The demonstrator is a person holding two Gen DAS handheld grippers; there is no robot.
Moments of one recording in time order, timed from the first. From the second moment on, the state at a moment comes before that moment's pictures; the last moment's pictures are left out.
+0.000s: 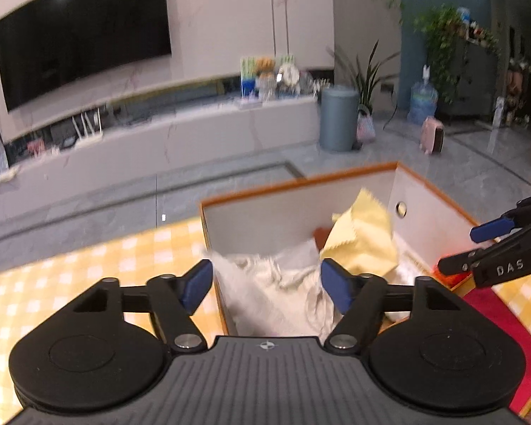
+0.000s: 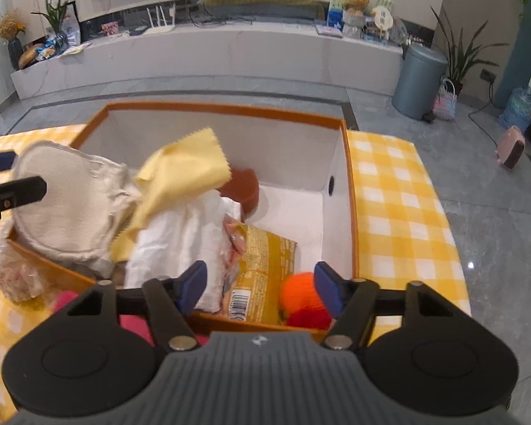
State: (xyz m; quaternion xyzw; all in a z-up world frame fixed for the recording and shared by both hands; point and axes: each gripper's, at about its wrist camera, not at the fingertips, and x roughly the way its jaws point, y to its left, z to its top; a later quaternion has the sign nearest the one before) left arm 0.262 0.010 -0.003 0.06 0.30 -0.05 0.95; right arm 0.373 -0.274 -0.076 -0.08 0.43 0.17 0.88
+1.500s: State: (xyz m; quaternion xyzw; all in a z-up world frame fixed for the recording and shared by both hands) left arm 0.065 0.076 -0.061 -0.09 0.35 0.01 0.93; right arm 0.092 -0.211 -0.127 -0.04 0.32 0.21 0.92
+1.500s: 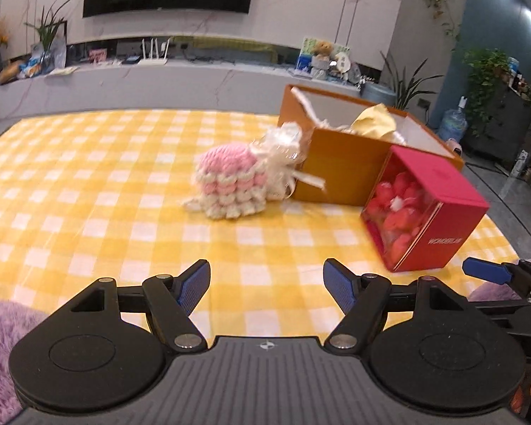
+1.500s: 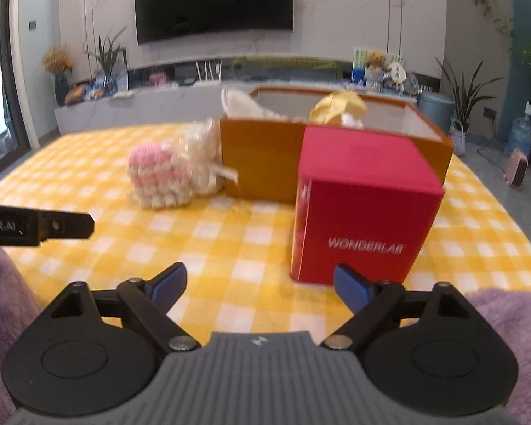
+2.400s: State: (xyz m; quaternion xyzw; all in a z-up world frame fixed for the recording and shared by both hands) left arm 0.148 0.118 -0.040 -0.01 0.35 -0.02 0.94; right arm 0.164 -0.128 -0.131 -0.07 0.34 0.30 0.89
